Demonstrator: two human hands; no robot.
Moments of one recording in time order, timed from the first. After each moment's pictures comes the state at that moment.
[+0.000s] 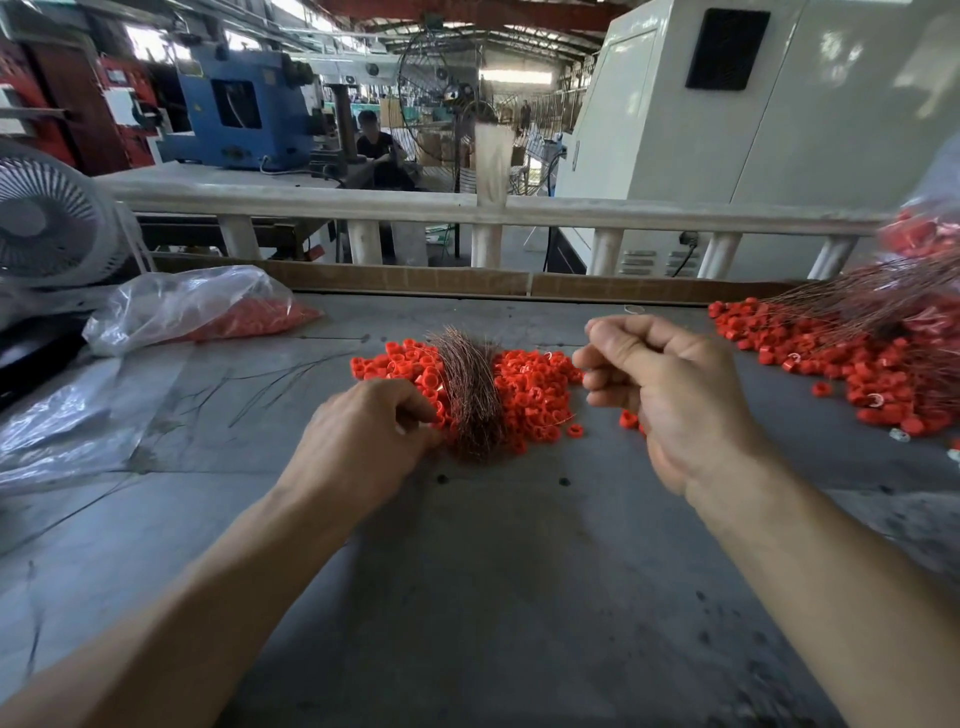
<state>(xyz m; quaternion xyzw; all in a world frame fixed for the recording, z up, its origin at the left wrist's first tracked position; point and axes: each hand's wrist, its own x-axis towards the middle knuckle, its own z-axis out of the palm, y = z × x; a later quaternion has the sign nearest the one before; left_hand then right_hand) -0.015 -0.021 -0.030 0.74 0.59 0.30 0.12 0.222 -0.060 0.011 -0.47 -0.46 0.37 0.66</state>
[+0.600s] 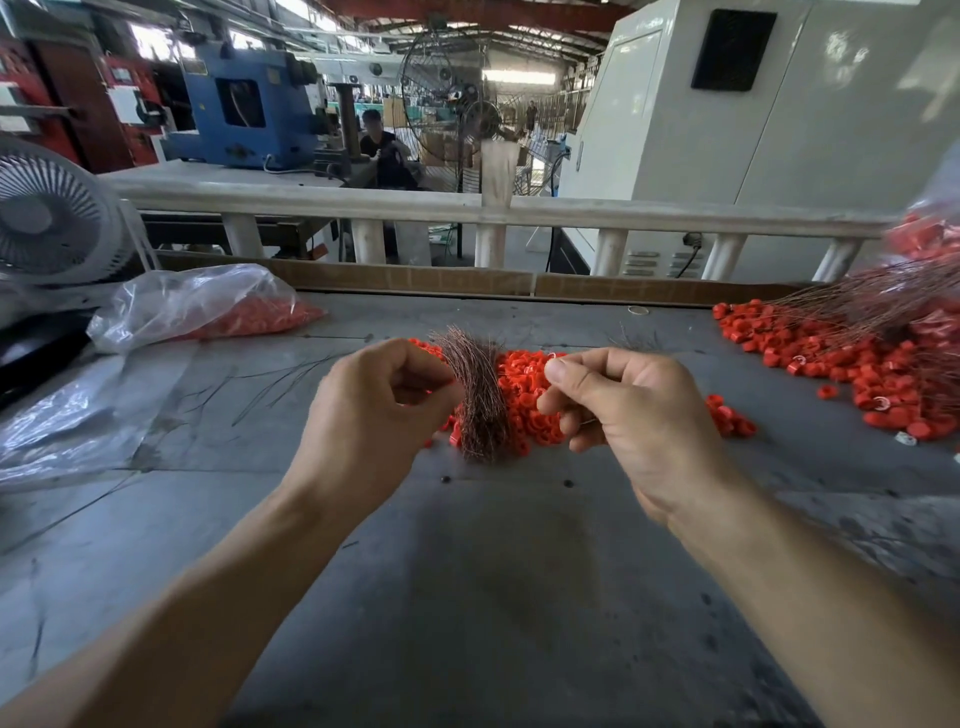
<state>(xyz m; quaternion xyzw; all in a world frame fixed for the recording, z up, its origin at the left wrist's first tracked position) -0.005 -0.038 -0.012 0.68 0.48 0.50 0.26 0.201 -0.072 0.005 -0.51 -0.51 0.37 0.58</state>
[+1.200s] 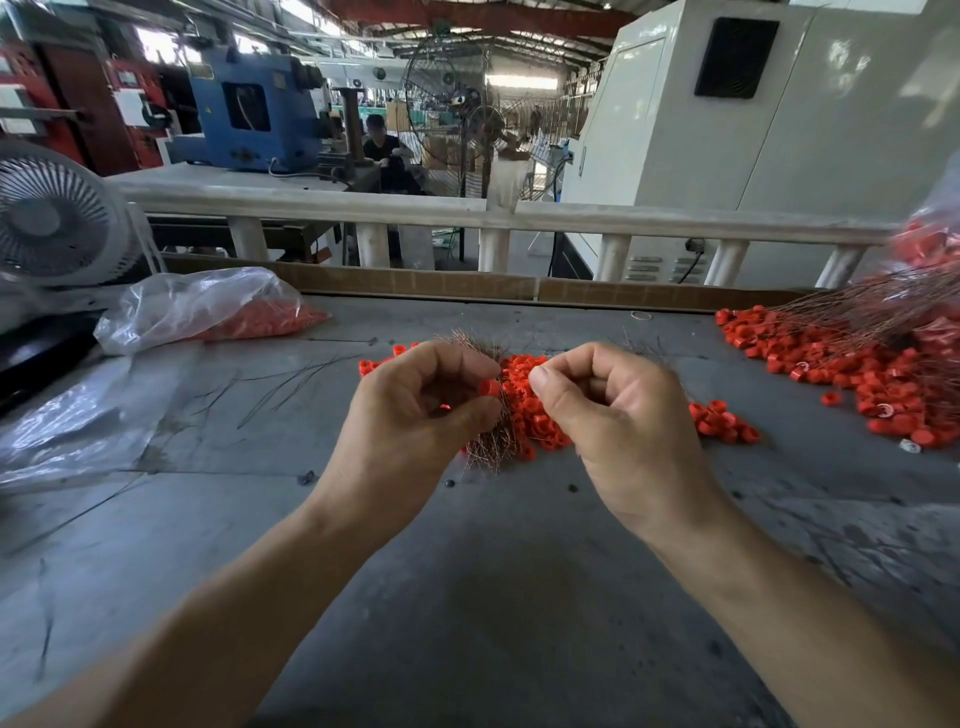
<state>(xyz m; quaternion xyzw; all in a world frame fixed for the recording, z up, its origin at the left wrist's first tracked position) 0.010 -0.050 -0.009 0.64 0.30 0.55 0.45 0.185 -0.083 0.004 -0.47 -0.62 0.25 0.58</state>
